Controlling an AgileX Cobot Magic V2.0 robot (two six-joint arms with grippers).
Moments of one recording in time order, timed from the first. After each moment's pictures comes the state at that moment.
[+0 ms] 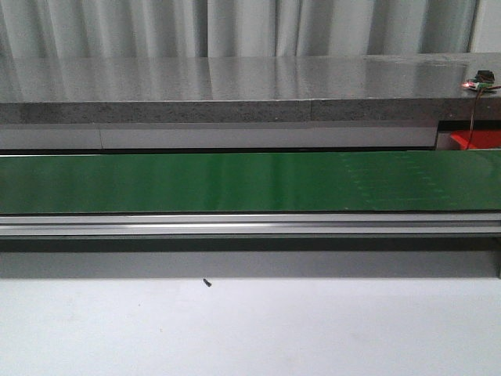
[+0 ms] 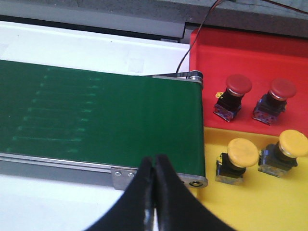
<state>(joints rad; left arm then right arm) 0.25 1.68 -1.48 -0.13 0.98 -0.01 -0.12 0.65 -0.53 0.27 0.44 -0.34</state>
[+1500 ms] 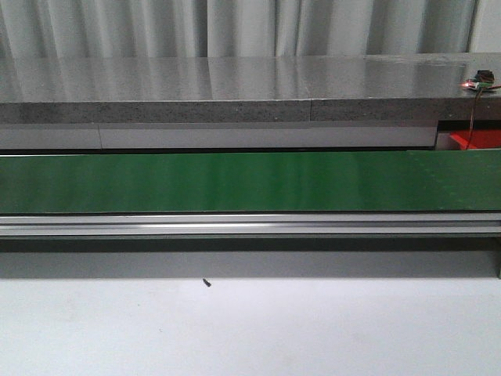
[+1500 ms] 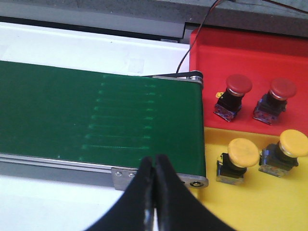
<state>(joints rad) 0.39 1.52 -1.30 -0.21 0.87 0.12 -0.12 0.65 -0.53 0.27 0.44 -0.34</state>
